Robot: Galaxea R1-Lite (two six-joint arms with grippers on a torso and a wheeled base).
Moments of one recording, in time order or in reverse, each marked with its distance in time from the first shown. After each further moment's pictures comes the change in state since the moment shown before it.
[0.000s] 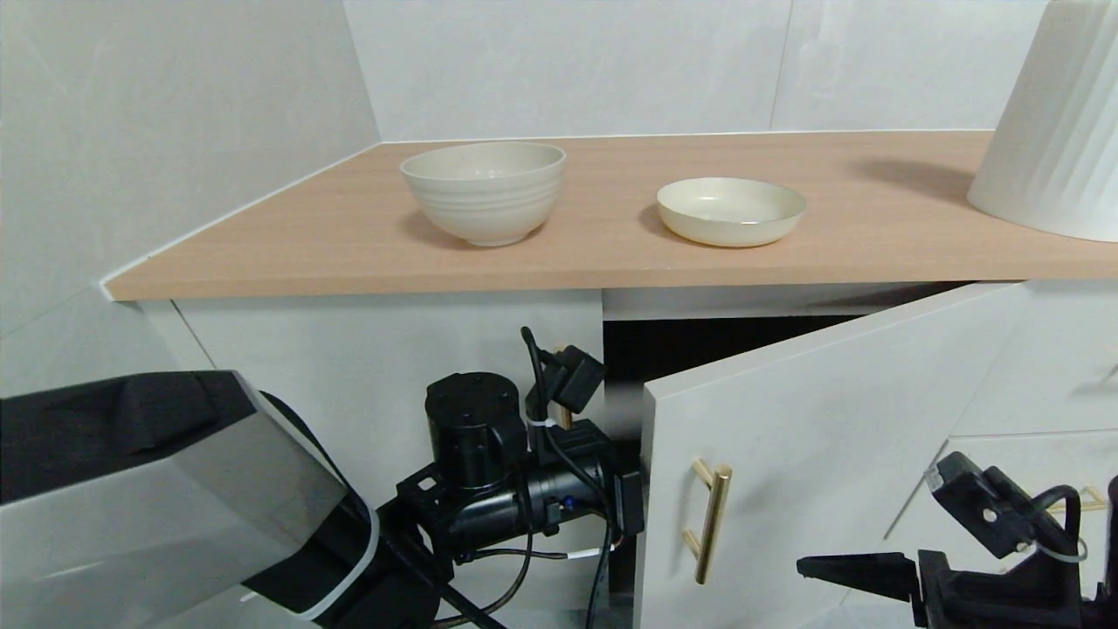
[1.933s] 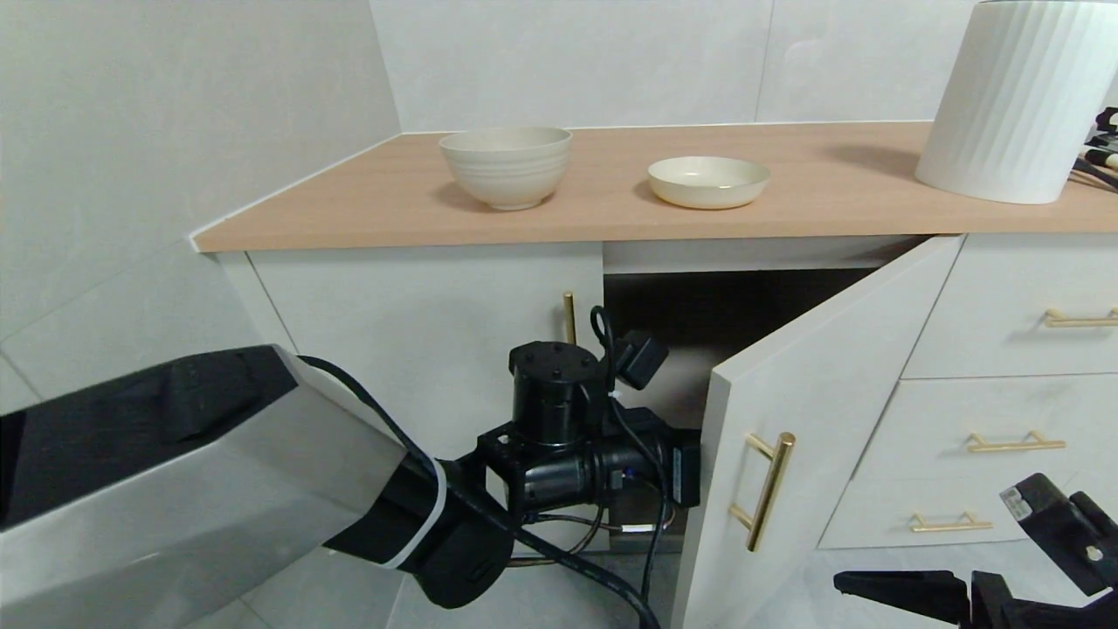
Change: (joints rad) left arm -0.051 0.073 -0.292 0.319 0.014 -0.032; right arm -0.001 -0.138 0.069 0.000 0.000 -0.001
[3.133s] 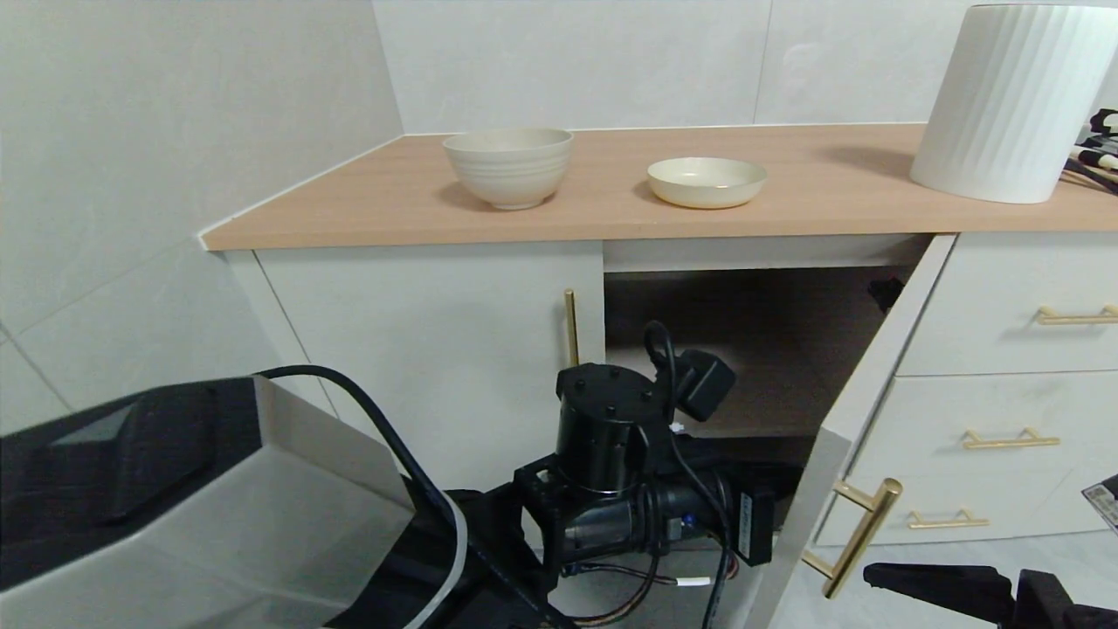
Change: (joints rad) left arm -0.147 -0.036 0.005 0.023 0.099 0.001; right arm 0.003 -0.131 -0.011 0.047 0.006 0.000
